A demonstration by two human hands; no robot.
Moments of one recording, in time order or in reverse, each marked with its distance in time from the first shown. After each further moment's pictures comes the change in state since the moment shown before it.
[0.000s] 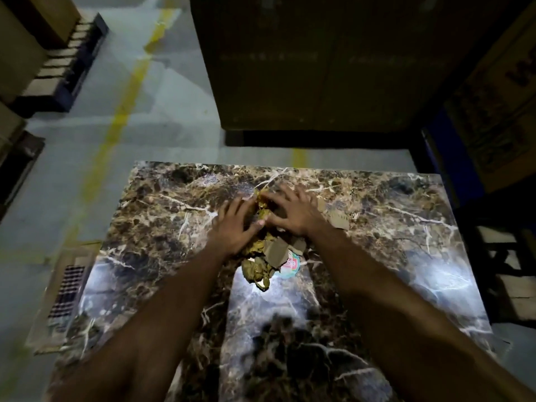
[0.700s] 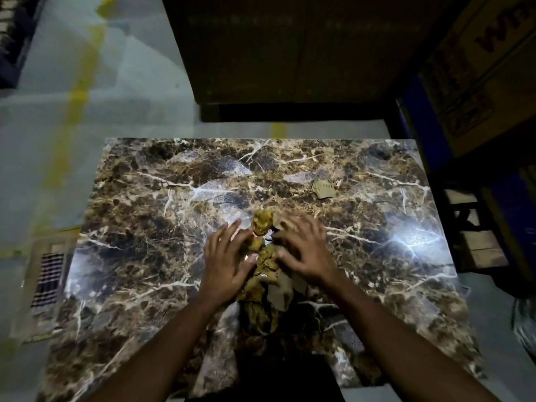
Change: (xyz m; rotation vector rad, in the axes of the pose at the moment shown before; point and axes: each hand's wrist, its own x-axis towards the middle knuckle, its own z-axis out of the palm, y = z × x) left_hand -0.126 -0.010 0.067 -0.184 0.250 0.274; right_hand -0.163 -0.023 0.072 0.227 0.315 0.000
